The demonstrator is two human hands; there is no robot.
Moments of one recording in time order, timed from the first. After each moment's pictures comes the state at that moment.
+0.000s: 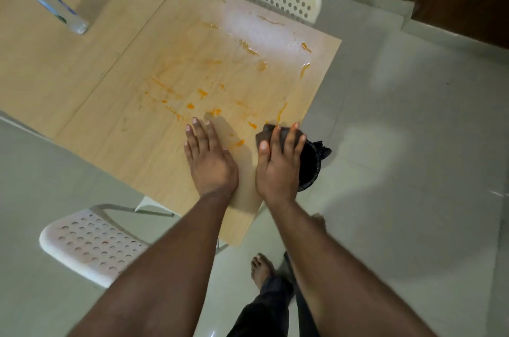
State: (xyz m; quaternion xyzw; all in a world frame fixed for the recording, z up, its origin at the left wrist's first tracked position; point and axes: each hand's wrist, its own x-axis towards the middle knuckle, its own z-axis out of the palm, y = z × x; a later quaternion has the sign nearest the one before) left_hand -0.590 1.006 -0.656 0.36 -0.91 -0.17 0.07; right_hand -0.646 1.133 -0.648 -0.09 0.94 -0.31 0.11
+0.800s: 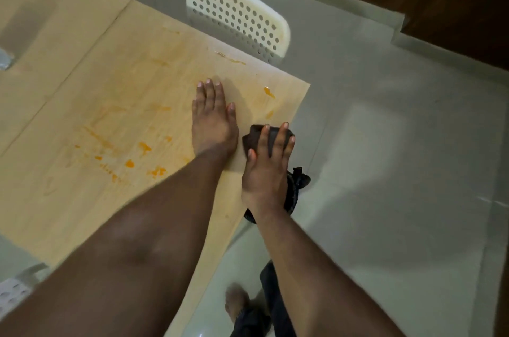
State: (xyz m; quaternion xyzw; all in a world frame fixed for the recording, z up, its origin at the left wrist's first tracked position) left_hand -0.858 0.988 -0.652 0.30 -0.93 -0.19 0.05; right_hand -0.818 1.135 -0.654 -0.10 0.95 -0.26 0.13
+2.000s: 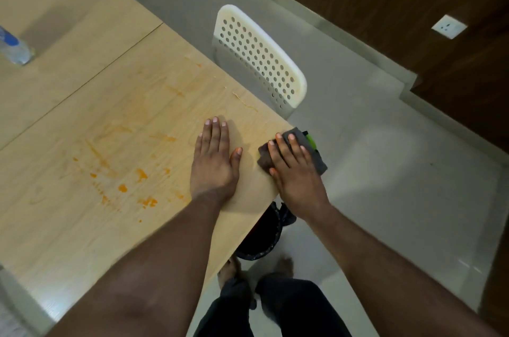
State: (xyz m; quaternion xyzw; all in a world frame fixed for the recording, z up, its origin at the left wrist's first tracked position) left_hand -0.863 0.991 -0.658 0.33 -0.93 -0.15 0.03; right_hand -0.984 1.175 -0.645 -0.48 0.87 -0.04 0.10
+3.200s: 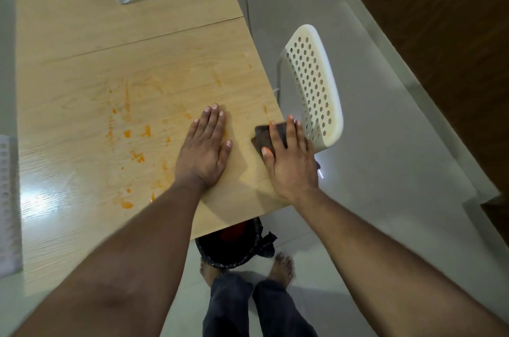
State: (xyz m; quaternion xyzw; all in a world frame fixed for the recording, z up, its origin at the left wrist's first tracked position) left_hand -0.877 0.991 -0.659 0.49 -0.86 -0.12 0.04; right_hand -1.091 1.088 -0.647 -0.61 0.78 -0.04 0.12
